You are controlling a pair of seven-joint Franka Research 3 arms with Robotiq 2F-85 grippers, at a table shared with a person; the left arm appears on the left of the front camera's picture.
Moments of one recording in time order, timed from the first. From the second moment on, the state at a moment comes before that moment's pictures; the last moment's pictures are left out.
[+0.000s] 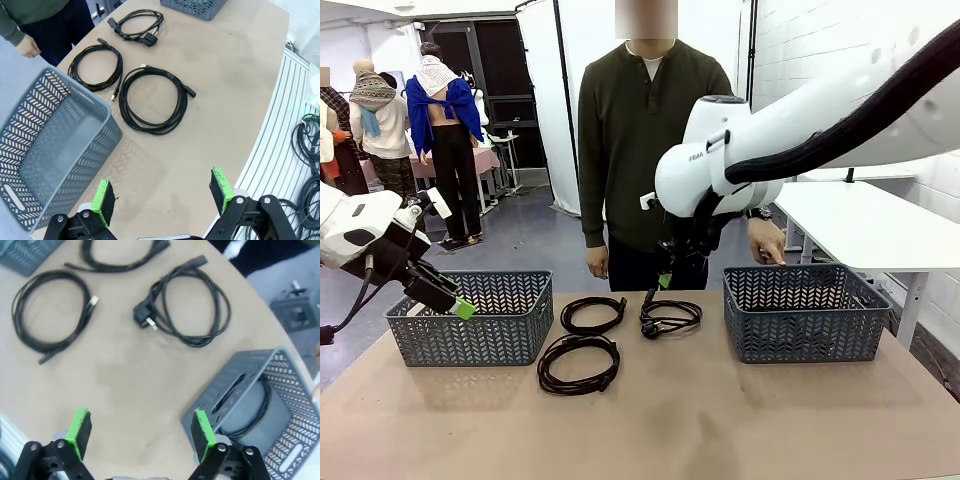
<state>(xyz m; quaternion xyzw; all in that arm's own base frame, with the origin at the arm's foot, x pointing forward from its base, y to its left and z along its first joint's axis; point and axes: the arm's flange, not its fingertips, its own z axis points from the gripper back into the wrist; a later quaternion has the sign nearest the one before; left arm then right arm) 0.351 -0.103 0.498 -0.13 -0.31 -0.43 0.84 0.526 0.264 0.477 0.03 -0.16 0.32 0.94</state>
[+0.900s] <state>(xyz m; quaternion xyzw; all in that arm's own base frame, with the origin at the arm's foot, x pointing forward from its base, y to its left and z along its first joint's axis) 0.351 -0.103 0.498 -0.13 -0.31 -0.43 0.84 0.565 0.279 0.455 0.03 -0.15 0.26 0.95</state>
